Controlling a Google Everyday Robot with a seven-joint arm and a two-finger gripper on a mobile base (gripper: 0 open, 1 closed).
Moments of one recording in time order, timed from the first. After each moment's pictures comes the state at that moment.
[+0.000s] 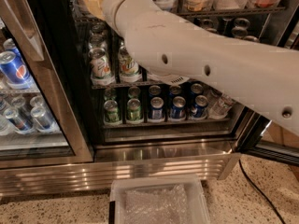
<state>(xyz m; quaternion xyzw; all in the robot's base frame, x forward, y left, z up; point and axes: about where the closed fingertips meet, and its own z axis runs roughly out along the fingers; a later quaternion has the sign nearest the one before) 0.638 0.089 1.086 -0.25 0.61 0.06 0.75</state>
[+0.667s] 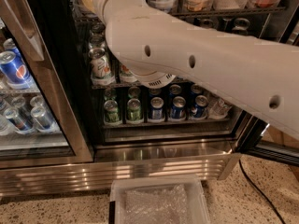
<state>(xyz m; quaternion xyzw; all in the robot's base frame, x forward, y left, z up) 0.639 0.090 1.098 -0.22 0.61 0.02 0.76</state>
